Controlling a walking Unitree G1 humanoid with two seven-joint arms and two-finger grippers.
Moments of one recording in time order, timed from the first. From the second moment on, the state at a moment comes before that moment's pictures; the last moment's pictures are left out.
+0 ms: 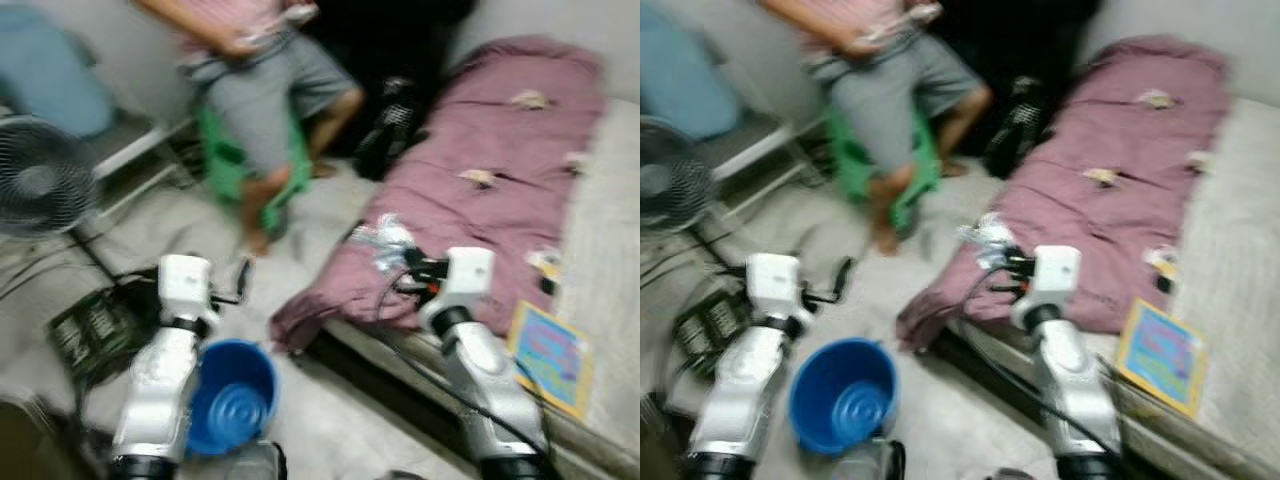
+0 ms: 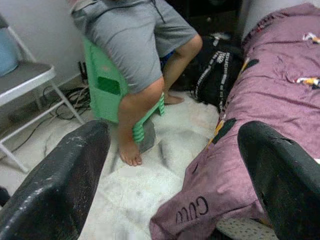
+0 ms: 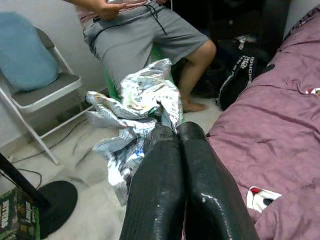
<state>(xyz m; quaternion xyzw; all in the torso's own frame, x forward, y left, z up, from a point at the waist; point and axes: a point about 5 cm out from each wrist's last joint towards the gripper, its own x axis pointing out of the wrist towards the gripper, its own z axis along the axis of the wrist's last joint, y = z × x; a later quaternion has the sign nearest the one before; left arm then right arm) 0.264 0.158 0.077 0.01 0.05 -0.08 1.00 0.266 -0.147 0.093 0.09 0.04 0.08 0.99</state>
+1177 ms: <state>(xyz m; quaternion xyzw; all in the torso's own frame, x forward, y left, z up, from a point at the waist) 0.256 0.176 0.082 0.05 0.02 -0.04 1.00 0.288 -0.143 0.102 0.06 0.02 0.12 0.99</state>
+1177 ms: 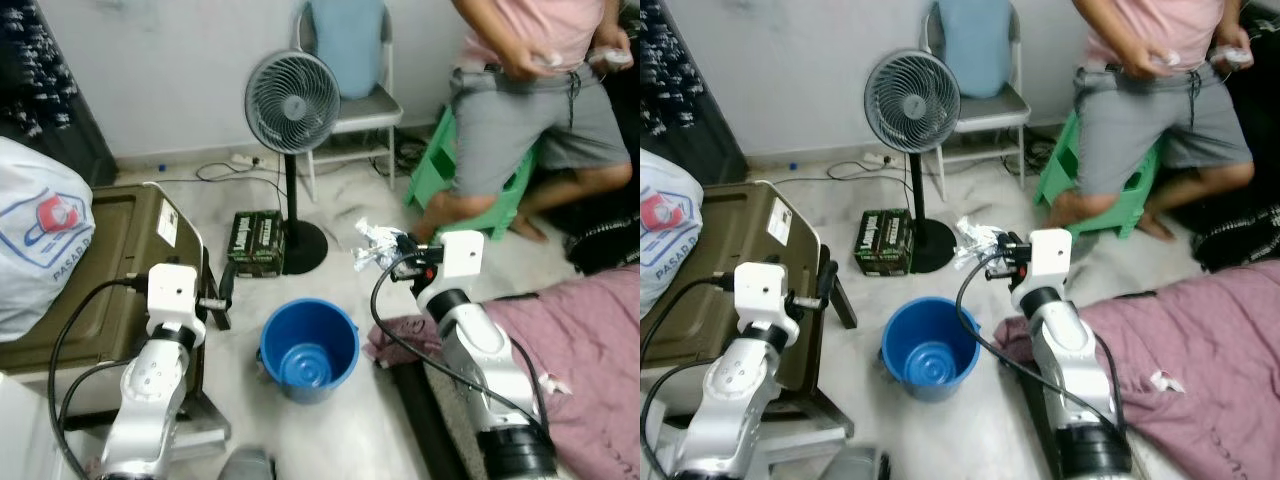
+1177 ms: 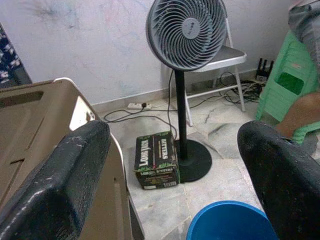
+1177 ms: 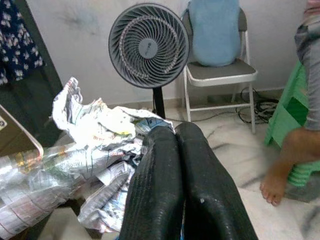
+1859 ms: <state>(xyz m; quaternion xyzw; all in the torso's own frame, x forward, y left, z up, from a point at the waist) 0.256 0.167 0.083 0.03 0.02 -0.09 0.99 0.281 -0.140 0.099 0.07 0.03 0.11 0.99</state>
